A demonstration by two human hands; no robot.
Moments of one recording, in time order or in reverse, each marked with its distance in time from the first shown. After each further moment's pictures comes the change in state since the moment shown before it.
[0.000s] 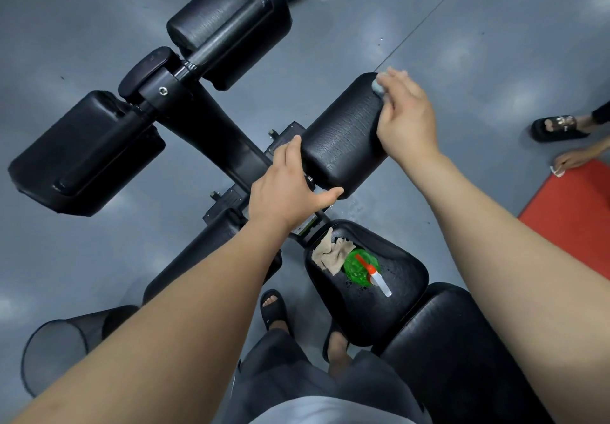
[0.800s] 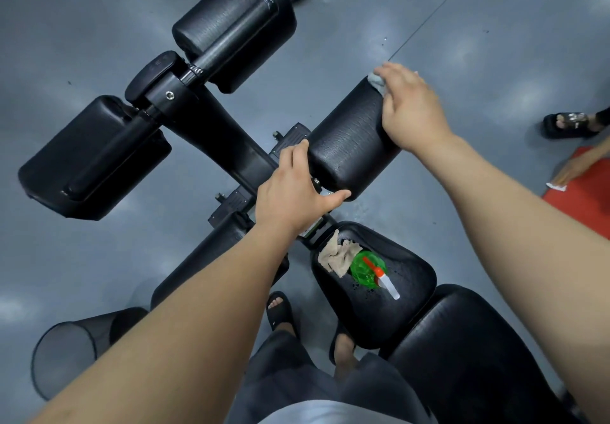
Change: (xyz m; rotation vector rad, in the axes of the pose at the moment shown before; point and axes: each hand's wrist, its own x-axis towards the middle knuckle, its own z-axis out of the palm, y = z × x) left_hand 0.000 -0.003 0.002 0.002 0.021 0.015; right_hand 0.024 0.000 -0.003 -0.231 -0.182 -0.106
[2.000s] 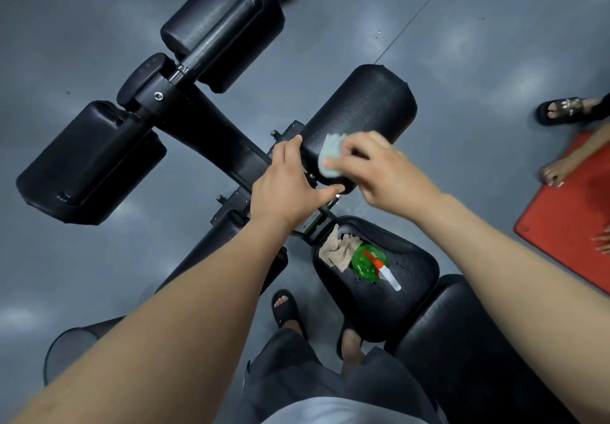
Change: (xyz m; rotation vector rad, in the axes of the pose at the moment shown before) left_hand 0.000 0.002 -0.001 -0.019 -0.042 -0.012; right_hand -0.095 -0.017 0.012 0.114 -0.075 -0.542
